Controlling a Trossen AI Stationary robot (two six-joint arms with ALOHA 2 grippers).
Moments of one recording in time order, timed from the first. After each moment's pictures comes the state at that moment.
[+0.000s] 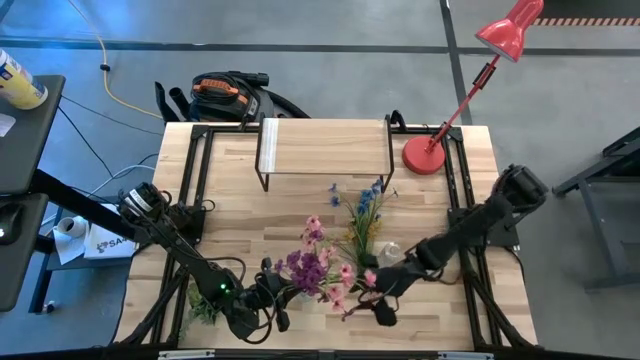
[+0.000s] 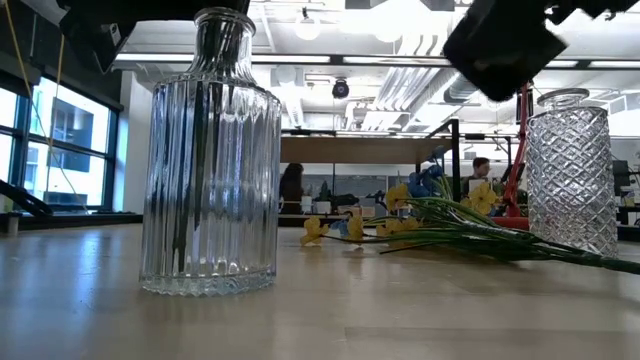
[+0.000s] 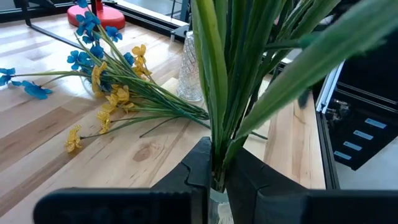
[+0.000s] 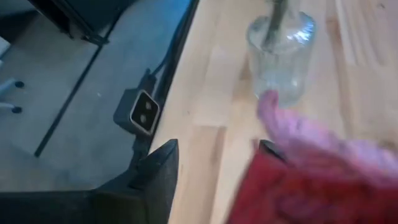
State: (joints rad) left arm -0.81 1.76 0.97 0.24 -1.04 -0.77; right arm 0.59 1.63 0.91 0.14 0.09 0.47
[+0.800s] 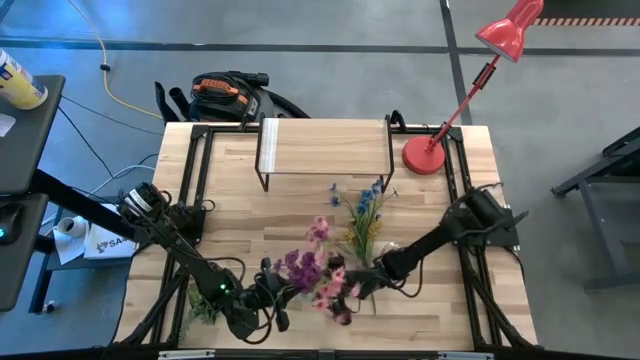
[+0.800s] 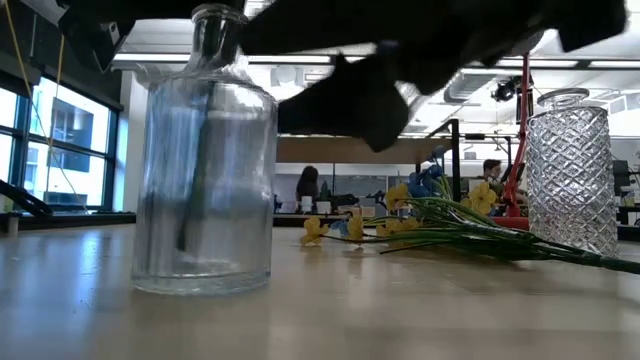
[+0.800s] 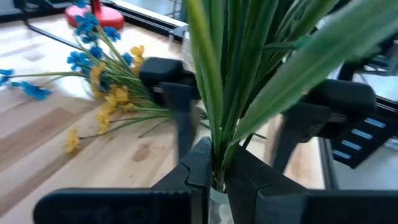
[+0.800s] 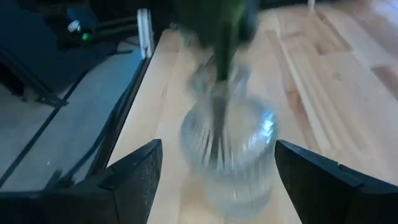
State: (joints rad) left arm -0.81 1.76 0.97 0.23 -1.03 -0.76; right arm 0.49 1.99 1.08 0.51 0.26 0.40
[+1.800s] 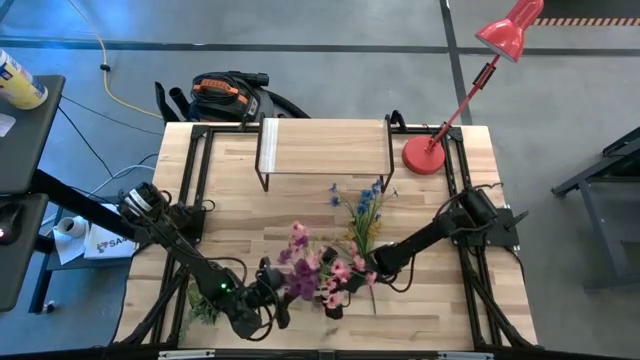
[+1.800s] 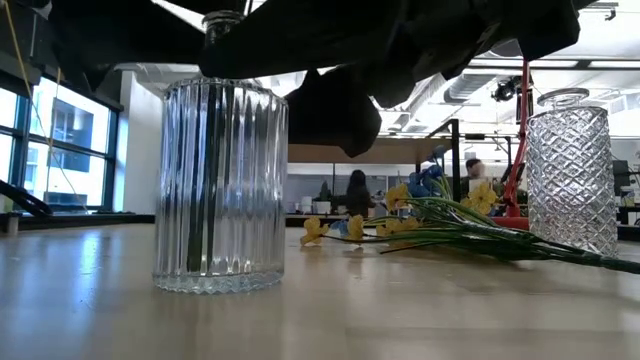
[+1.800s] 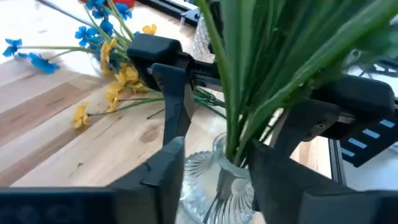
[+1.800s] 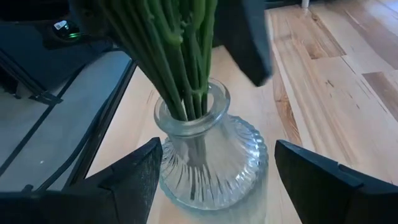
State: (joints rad) left arm -0.81 1.76 0.97 0.12 -1.00 -0.92; right arm 0.44 2.02 1.12 0.43 0.24 0.36
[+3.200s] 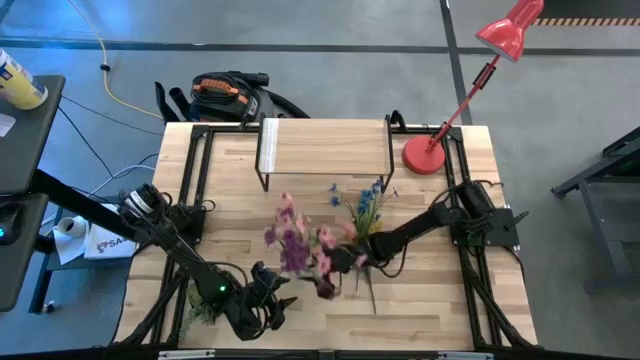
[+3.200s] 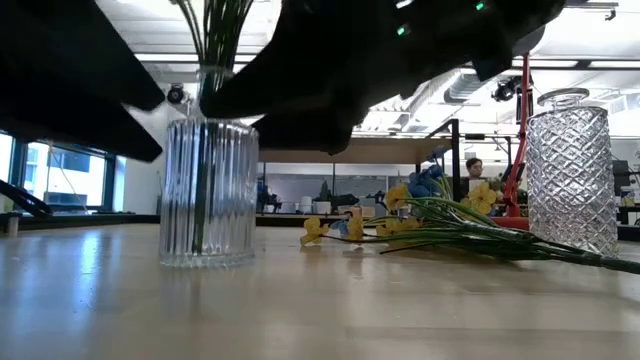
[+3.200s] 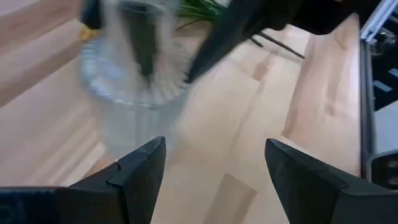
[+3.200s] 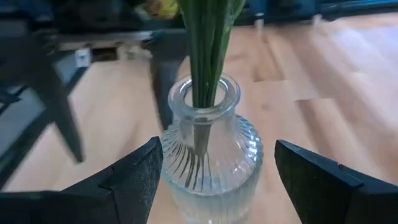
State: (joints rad) left arm -0.82 1.77 0.97 -0.13 -0.82 -1.16; right arm 0.31 2.02 1.12 0.43 0.23 0.22
